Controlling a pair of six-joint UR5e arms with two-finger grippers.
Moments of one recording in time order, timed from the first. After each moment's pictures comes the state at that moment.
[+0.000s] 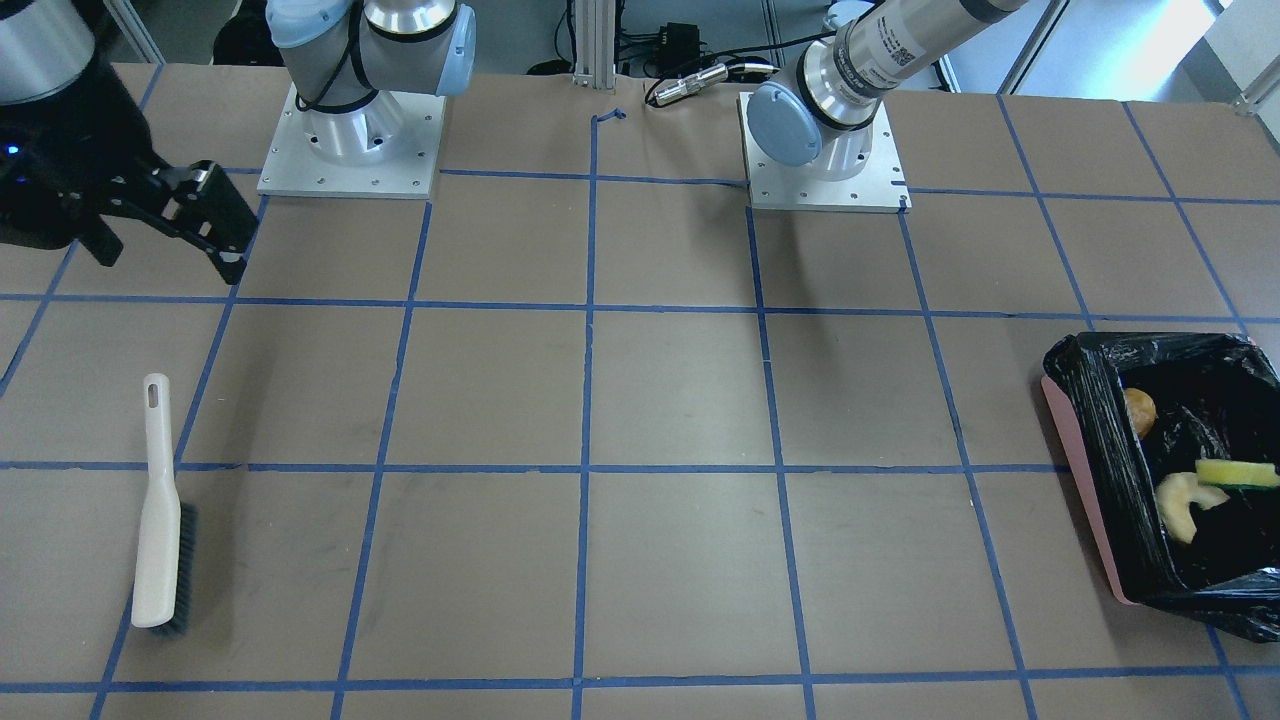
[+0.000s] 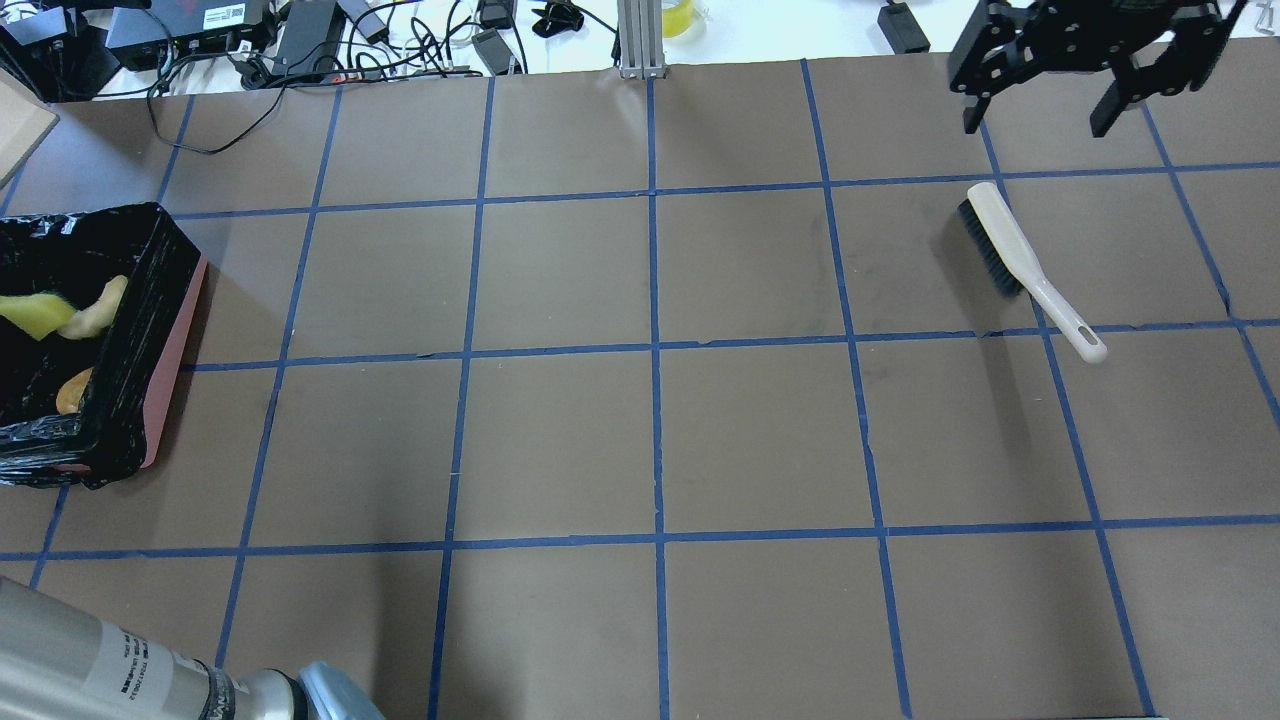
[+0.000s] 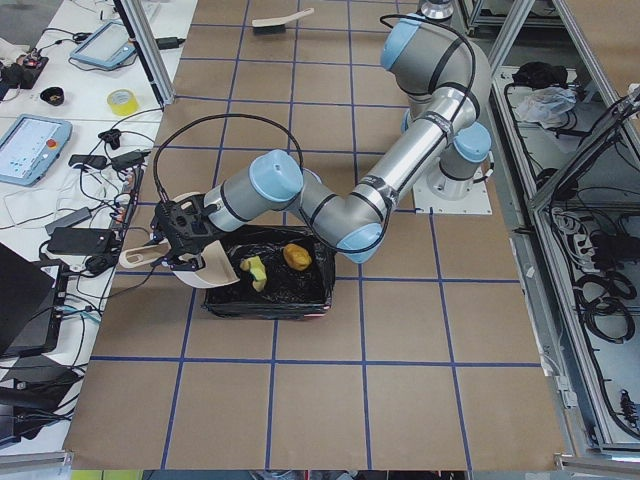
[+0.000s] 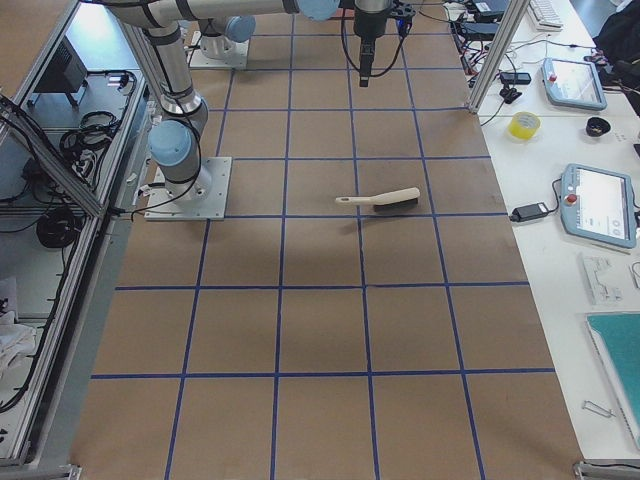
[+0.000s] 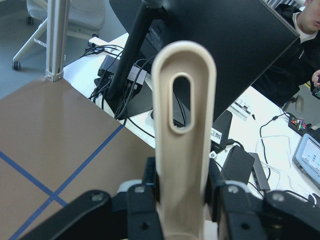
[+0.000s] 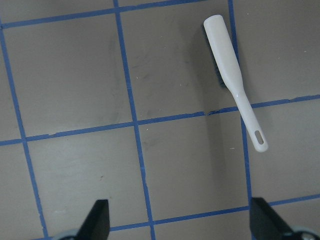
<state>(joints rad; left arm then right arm) -0.72 -2.08 -1.26 -0.48 1.05 -0.08 1.52 -1.50 1.36 -1.47 -1.61 0.09</state>
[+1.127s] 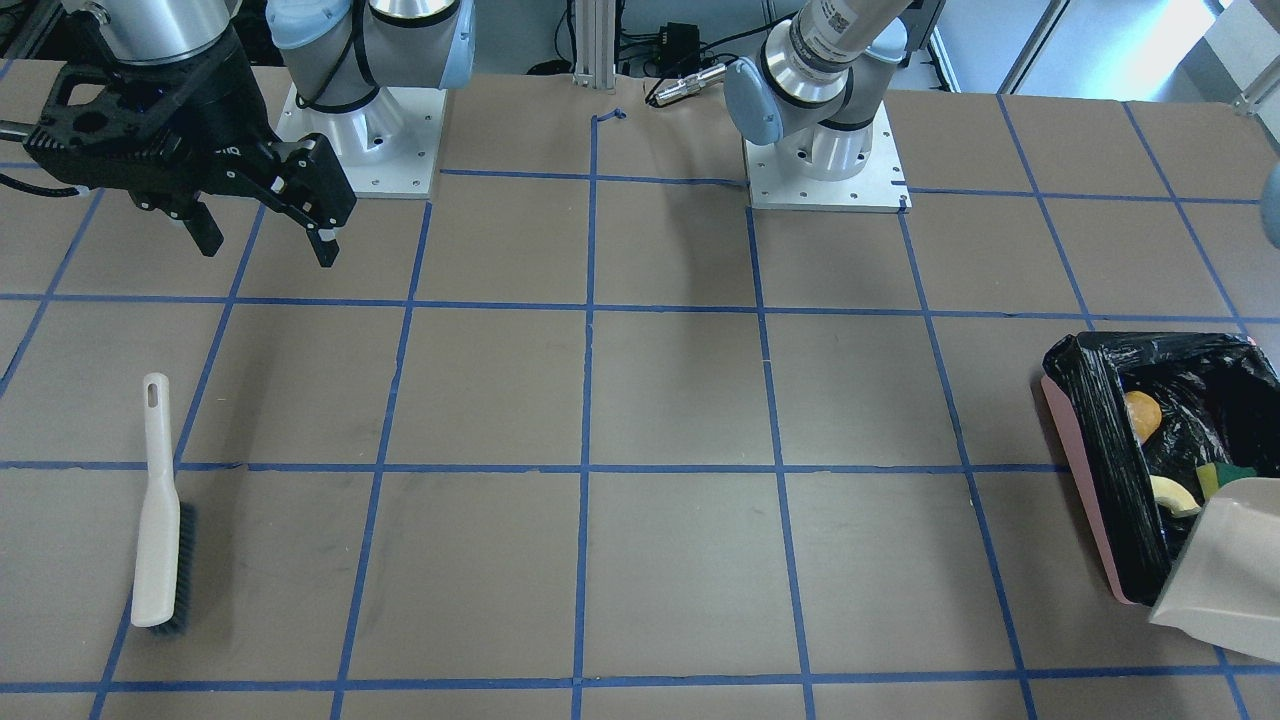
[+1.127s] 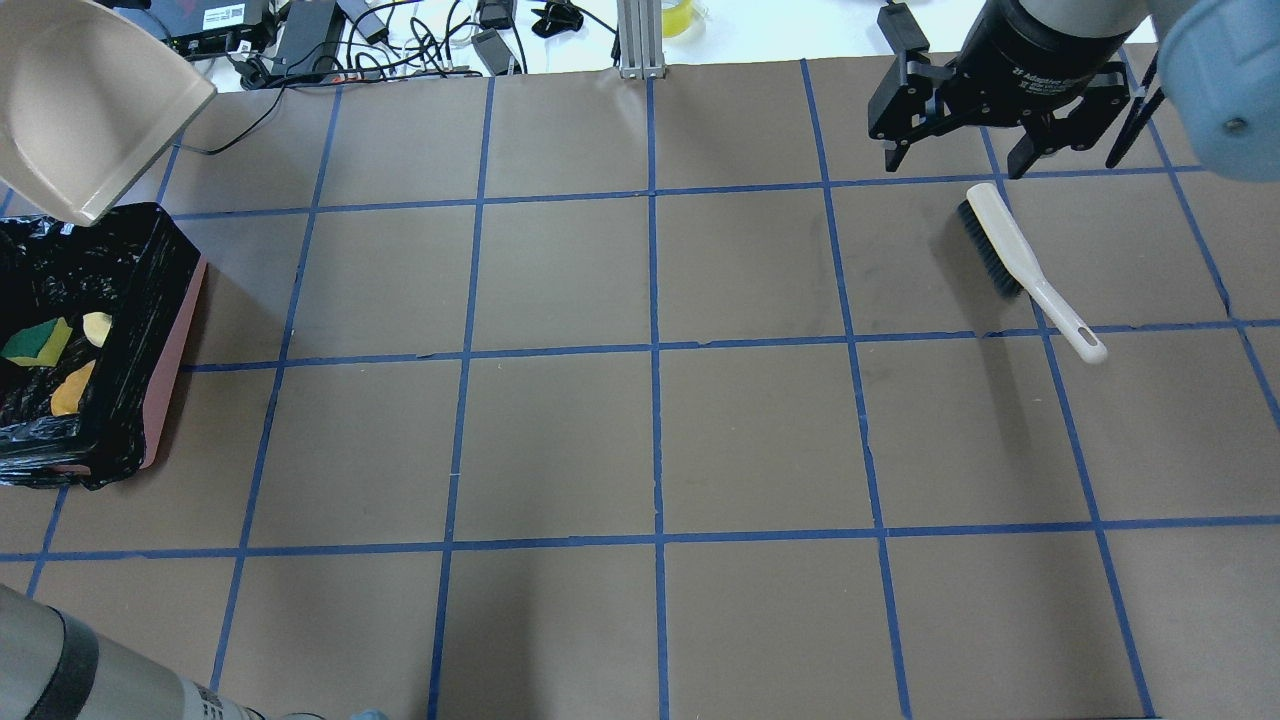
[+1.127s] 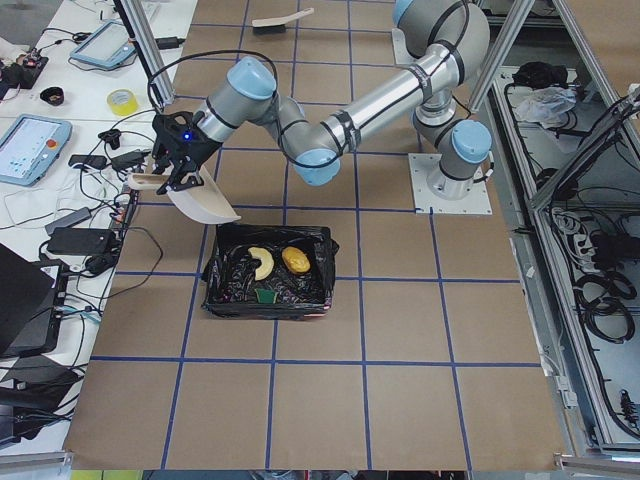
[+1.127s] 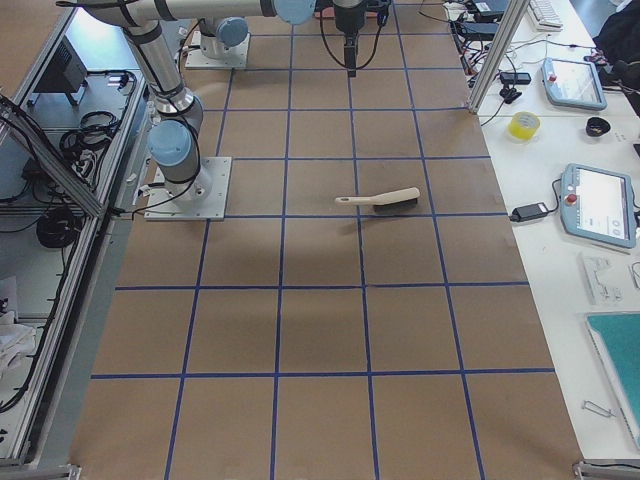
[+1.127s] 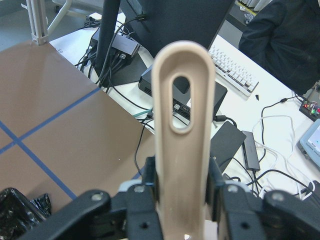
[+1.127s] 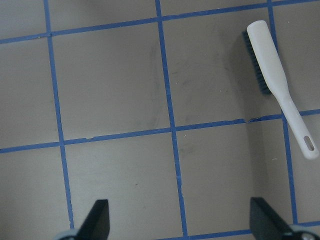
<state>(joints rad) -1.05 -1.97 -1.39 -0.48 1.49 -0.35 1.57 -1.59 1.53 -1.67 -1.56 0.12</state>
